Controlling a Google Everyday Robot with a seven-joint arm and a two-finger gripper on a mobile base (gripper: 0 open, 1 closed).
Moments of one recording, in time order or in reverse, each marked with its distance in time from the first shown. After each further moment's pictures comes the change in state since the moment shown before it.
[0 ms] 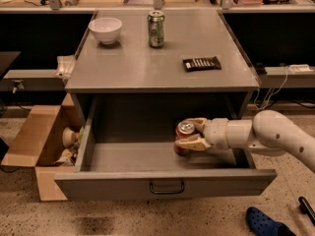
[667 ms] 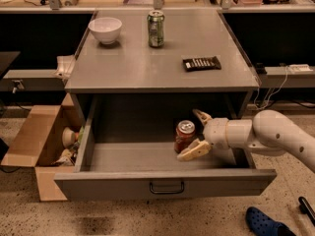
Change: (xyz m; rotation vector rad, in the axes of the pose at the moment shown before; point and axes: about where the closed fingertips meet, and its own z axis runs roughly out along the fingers) arm -0.002 0.000 0.000 -0.001 -0.003 -0.003
